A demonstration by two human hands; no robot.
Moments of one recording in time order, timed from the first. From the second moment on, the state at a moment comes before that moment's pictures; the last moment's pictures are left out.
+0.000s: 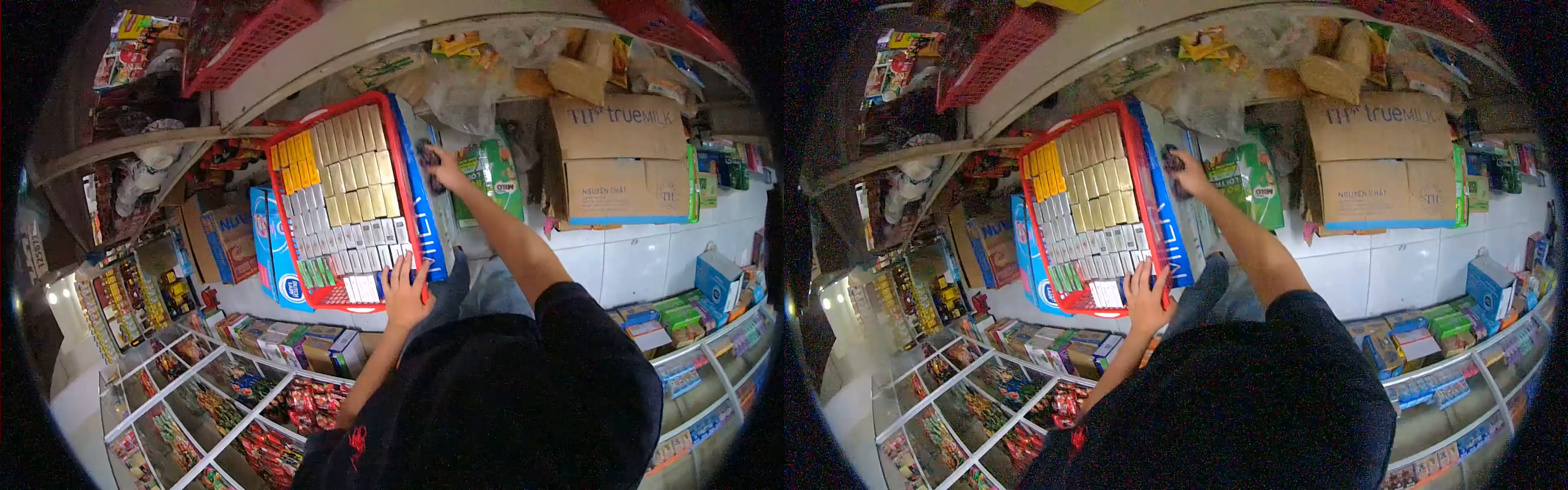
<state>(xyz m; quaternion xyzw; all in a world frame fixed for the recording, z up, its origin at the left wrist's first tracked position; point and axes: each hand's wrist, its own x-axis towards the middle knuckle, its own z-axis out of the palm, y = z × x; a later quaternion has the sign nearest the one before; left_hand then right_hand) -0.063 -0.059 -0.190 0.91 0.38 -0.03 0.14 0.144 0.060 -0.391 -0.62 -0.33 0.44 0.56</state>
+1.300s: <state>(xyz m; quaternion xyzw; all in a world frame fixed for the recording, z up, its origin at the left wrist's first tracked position) -0.075 -0.074 -0.199 0.92 0.36 0.10 0.09 0.168 -0.204 -0.295 -0.62 -0.30 0.54 0.48</state>
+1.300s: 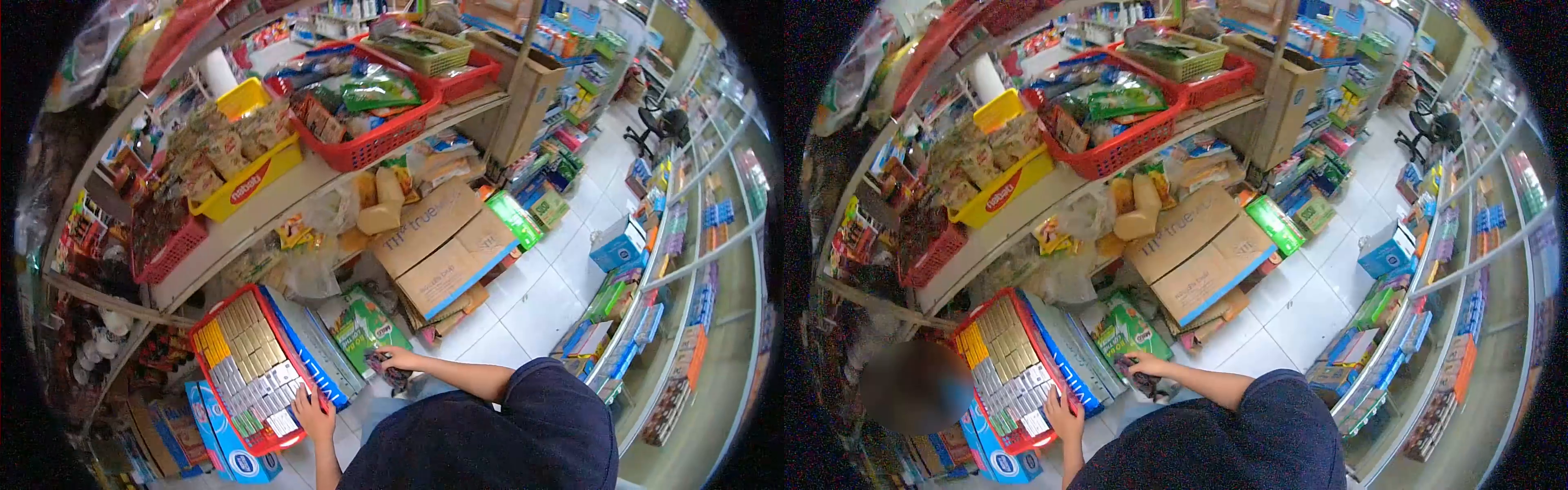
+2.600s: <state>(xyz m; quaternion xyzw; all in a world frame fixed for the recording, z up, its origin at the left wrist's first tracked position) -0.169 -0.204 -0.148 0.33 0.59 0.64 0.36 0.031 -0.128 -0.135 -0.33 -0.58 0.72 0.18</state>
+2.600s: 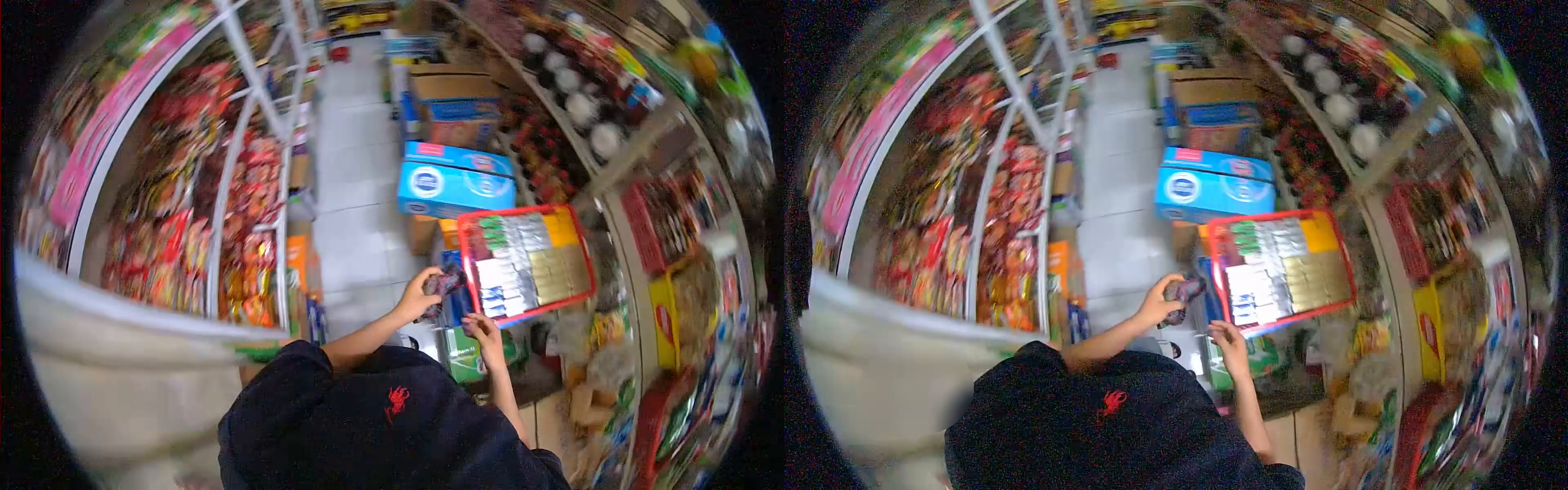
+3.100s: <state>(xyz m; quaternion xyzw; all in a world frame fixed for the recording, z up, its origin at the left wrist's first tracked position) -0.304 -0.435 -0.117 0.04 0.86 0.49 -0.16 -0.203 -0.147 -0.158 -0.05 -0.67 0.73 -0.11</state>
